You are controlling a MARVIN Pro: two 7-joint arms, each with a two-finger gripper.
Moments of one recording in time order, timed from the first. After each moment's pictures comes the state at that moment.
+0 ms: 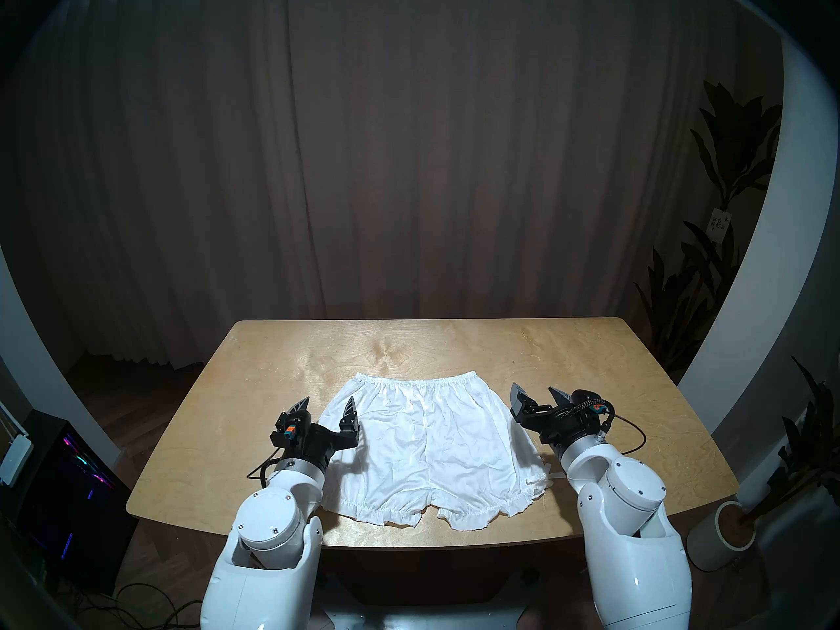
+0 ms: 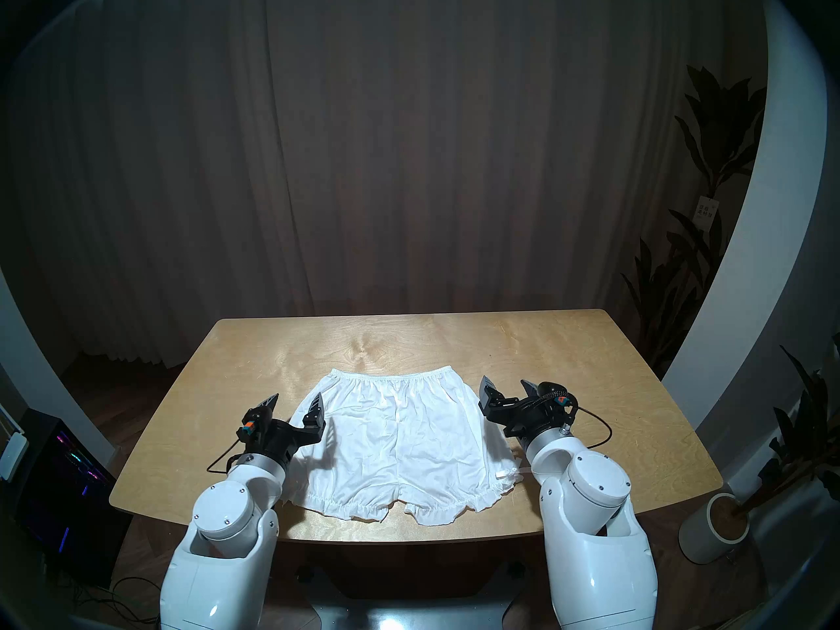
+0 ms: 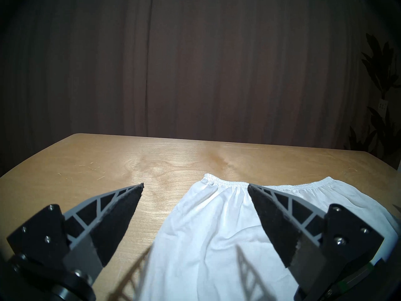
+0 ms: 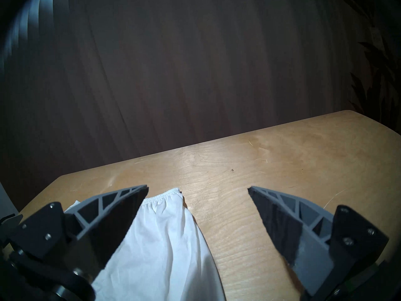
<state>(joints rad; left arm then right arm) 1.94 -1.54 -1.62 -1.83 -0.12 0.07 -0.08 -1.87 -1.52 1.69 -1.88 0.32 0.29 0.22</state>
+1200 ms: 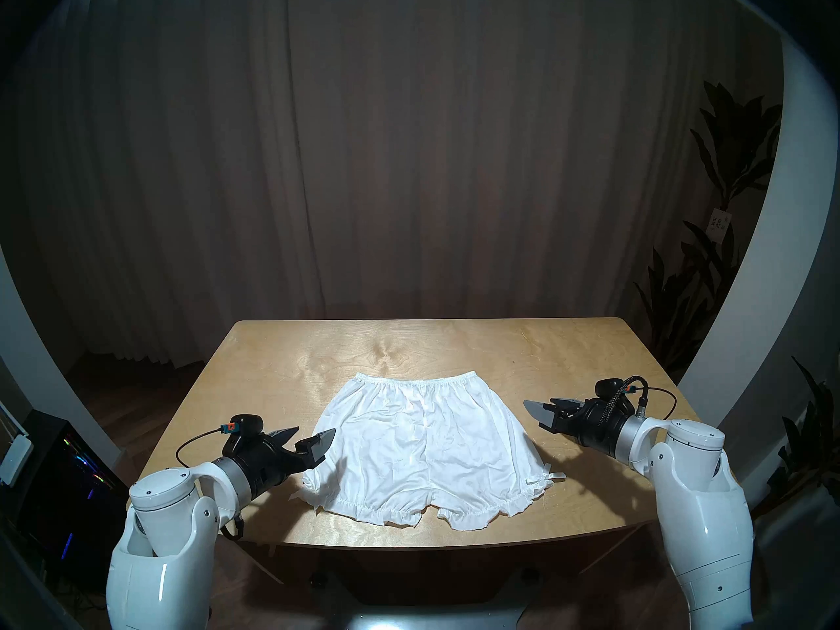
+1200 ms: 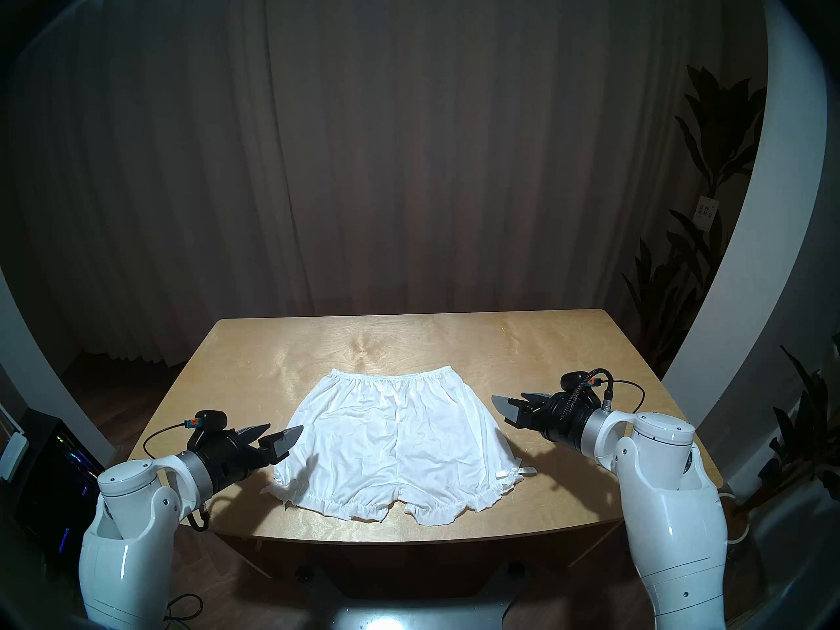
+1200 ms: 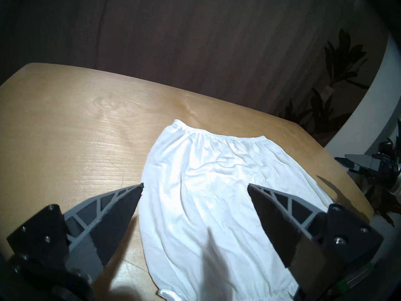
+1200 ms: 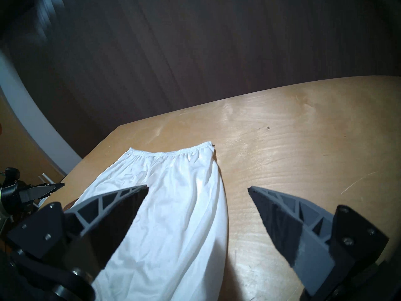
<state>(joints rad) 2.01 -1.32 -1.84 -2.00 -0.46 0.67 -0.50 -1.79 -1.23 1.80 -1.83 0.48 0.71 0.65</state>
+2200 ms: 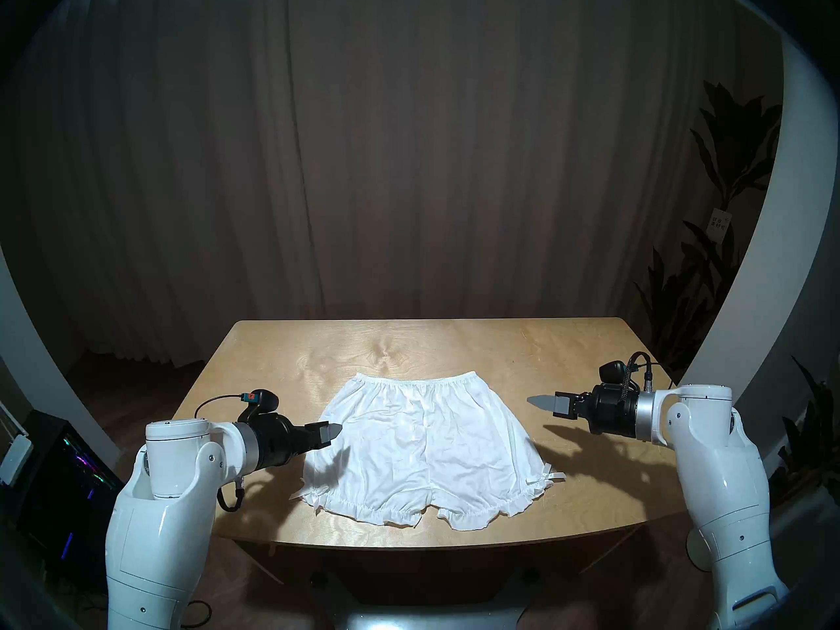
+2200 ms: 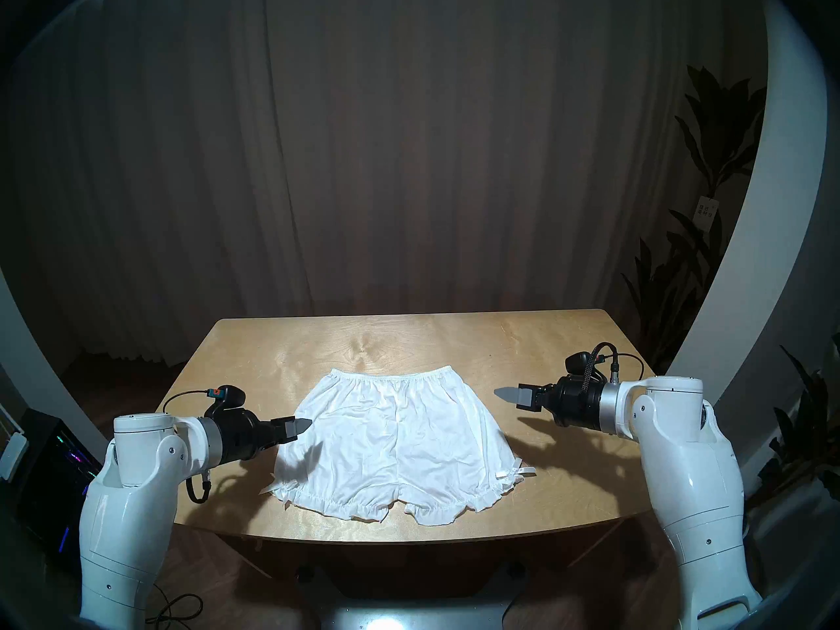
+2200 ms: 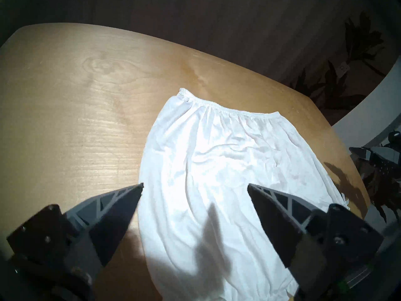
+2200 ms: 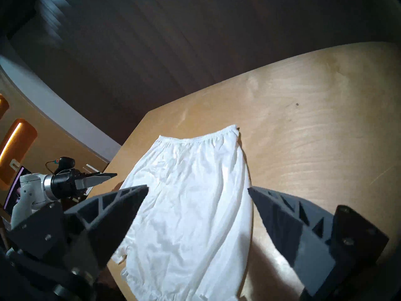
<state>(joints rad) 1.80 -1.24 -1.75 -1.92 -0.56 0.96 -0.33 -1.62 -1.13 1.79 -1.70 0.54 0.94 0.76</state>
